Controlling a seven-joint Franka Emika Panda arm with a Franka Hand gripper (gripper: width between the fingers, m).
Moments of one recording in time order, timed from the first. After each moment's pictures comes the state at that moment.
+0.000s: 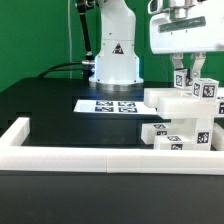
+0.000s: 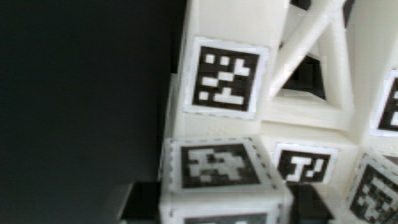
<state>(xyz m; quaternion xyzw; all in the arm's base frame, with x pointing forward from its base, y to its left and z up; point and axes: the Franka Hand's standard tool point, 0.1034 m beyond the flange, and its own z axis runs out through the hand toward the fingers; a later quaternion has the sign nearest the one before) 0.522 0.093 0.118 -0.83 0.56 -0.03 0.06</state>
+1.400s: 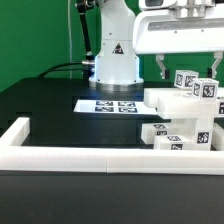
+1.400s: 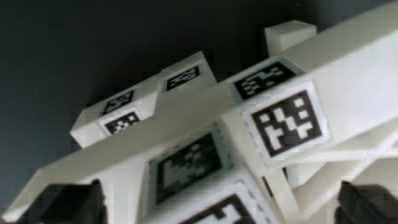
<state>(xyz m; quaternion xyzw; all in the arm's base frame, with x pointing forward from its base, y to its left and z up) 0.522 0.093 0.118 -1.00 0.04 -0.06 0.03</state>
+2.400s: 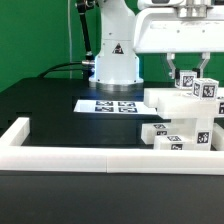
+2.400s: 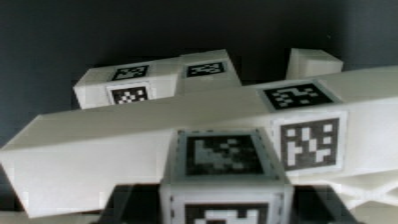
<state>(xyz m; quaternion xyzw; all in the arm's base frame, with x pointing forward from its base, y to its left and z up) 0.522 0.092 0.118 -1.00 0.02 -0.06 0.02</state>
